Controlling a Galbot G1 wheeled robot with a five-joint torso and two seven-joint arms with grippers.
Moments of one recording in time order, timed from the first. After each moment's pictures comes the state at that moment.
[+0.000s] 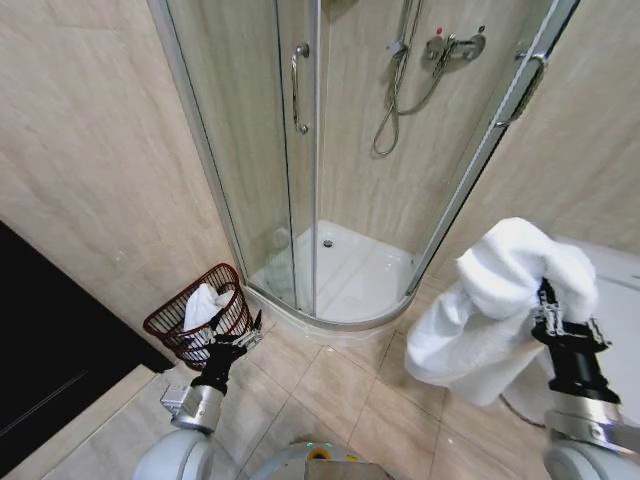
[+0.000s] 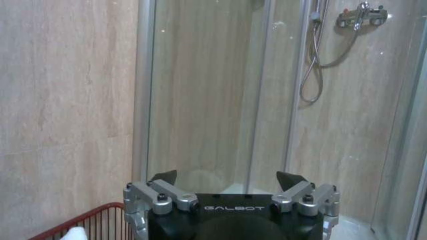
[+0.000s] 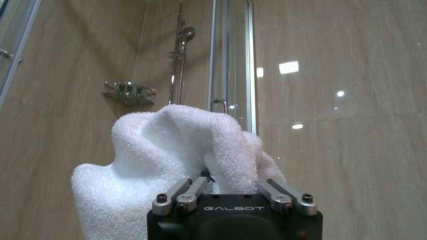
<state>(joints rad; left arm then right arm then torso) 1.83 -1.53 -0.63 -2.37 -0.17 0.06 0.11 -1.79 1.34 1.07 2.32 0.52 0.33 -0.03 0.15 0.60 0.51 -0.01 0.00</state>
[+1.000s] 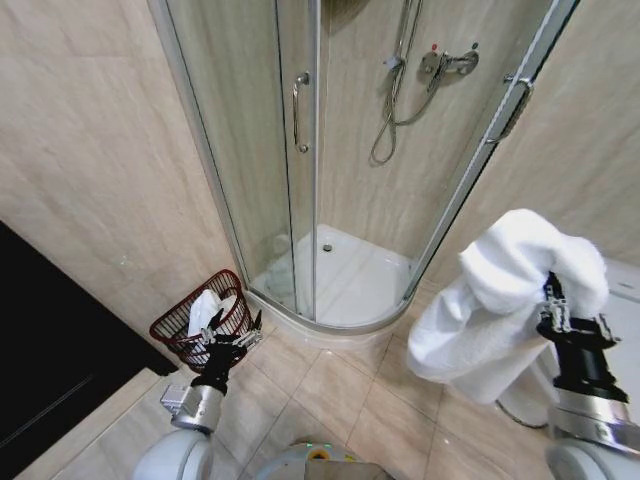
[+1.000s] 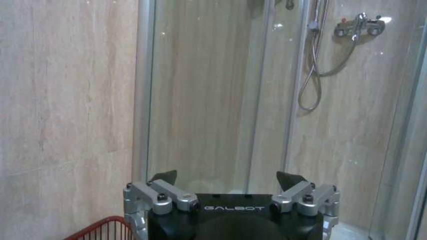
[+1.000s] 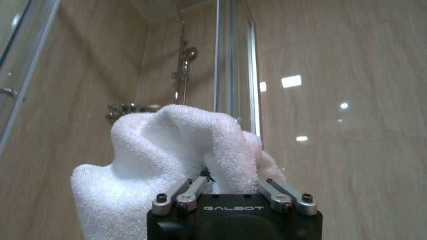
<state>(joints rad) 1.83 -1.53 -0.63 -2.37 -0.17 0.06 0.11 -1.79 1.35 1.08 2.38 0.53 0.33 -0.03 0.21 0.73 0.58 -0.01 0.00</state>
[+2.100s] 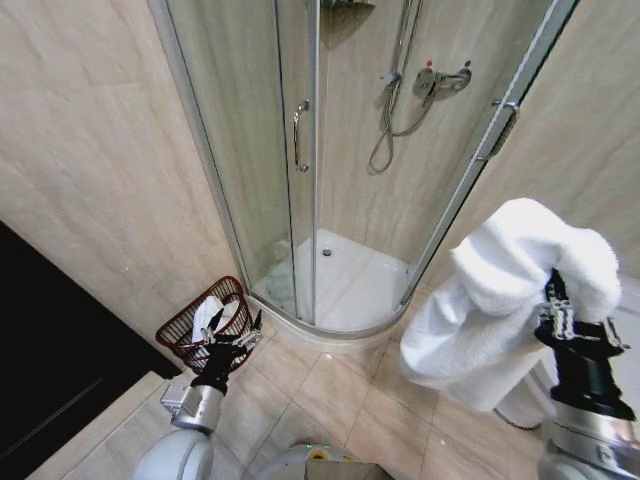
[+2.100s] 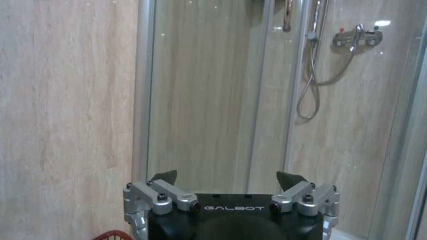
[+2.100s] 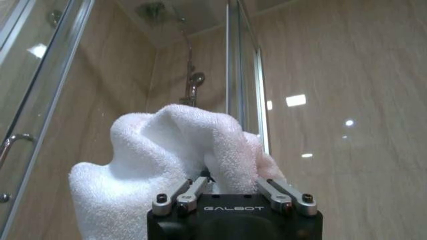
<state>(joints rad) 1.83 -1.53 -0.63 -2.37 -0.17 0.06 0.11 -1.85 1.45 1.02 2.49 0.45 0.38 -0.03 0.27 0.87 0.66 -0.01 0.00</state>
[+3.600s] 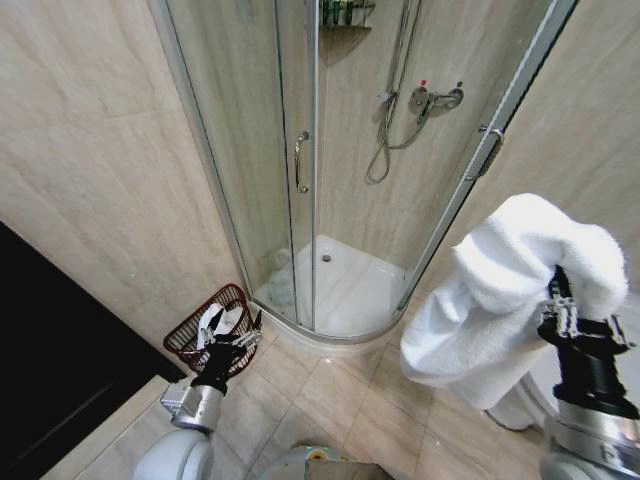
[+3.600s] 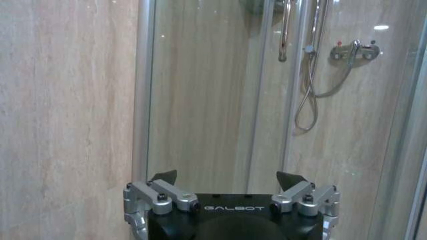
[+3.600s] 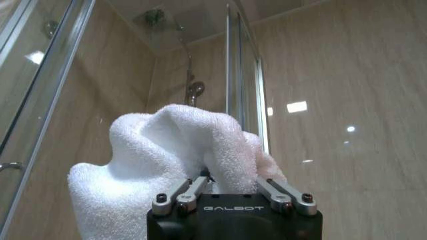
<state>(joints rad) 1.83 -1.53 -0.63 -2.37 -0.17 0.06 0.11 -1.84 1.43 1.02 2.49 0.46 0.38 -0.03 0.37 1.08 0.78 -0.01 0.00</state>
